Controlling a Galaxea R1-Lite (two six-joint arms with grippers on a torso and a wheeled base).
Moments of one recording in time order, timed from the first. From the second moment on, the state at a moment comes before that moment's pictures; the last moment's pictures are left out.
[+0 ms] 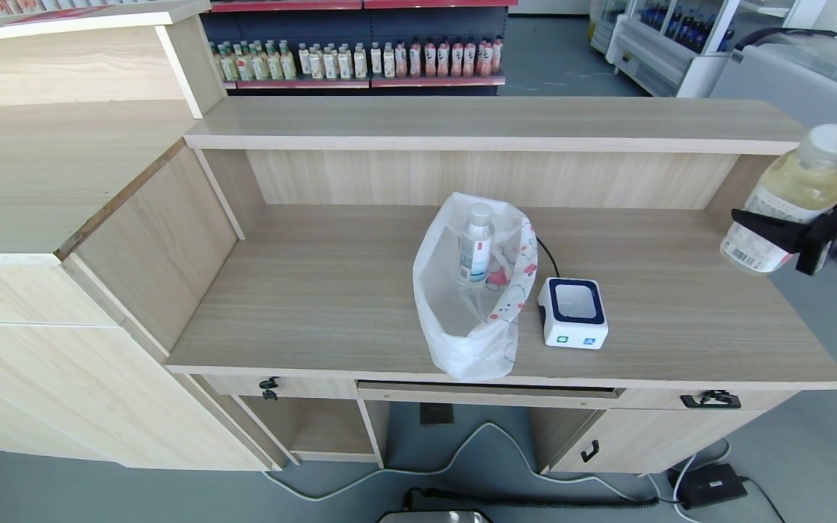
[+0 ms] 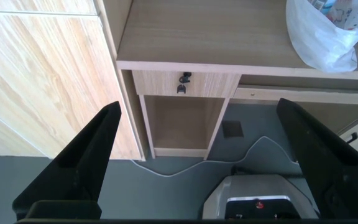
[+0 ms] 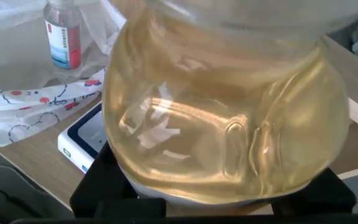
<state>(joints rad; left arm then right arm) 0.00 0.00 0.00 0.01 -0.04 -0.02 -0.31 1.59 -0.86 -0.81 0.71 -0.53</state>
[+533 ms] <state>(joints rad) 0.00 0.00 0.00 0.01 -0.04 -0.02 -0.35 1.57 -0.85 -0.81 0.71 -0.66</state>
